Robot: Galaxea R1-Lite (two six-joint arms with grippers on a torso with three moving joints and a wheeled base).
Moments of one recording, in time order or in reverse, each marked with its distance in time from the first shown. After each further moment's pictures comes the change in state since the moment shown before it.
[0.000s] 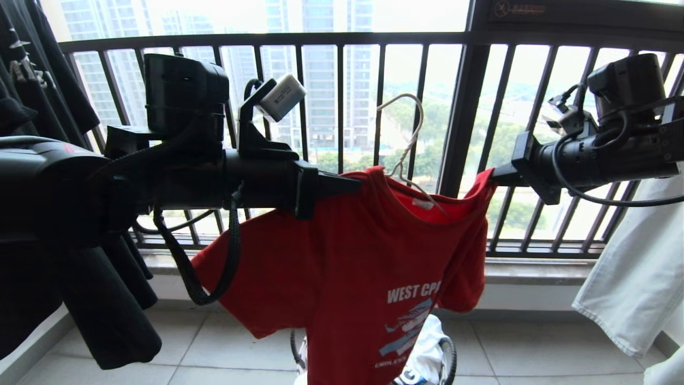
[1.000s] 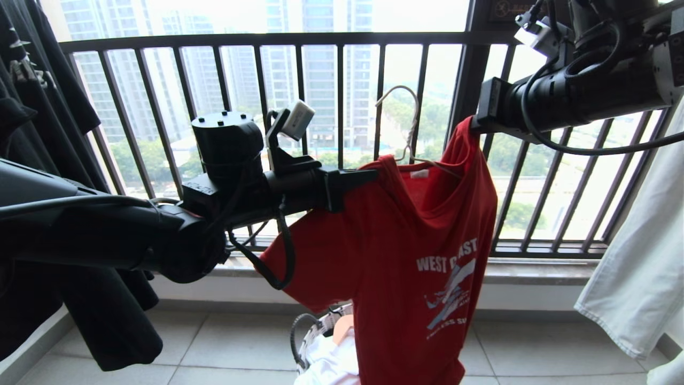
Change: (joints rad) left arm 0.004 0.217 0.117 -0.648 0.001 -0.250; right arm 0.266 0.076 -0.455 0.267 -0.424 -0.249
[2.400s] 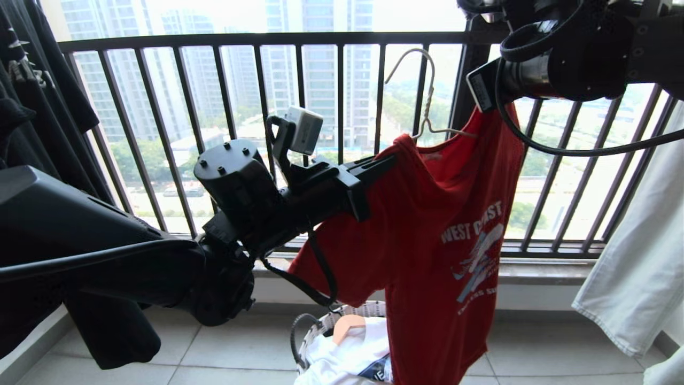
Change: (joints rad) left arm -0.107 0.070 0.115 -0.476 0.186 0.098; right arm 0.188 0.035 -0.004 -0.325 -0.820 -0.808
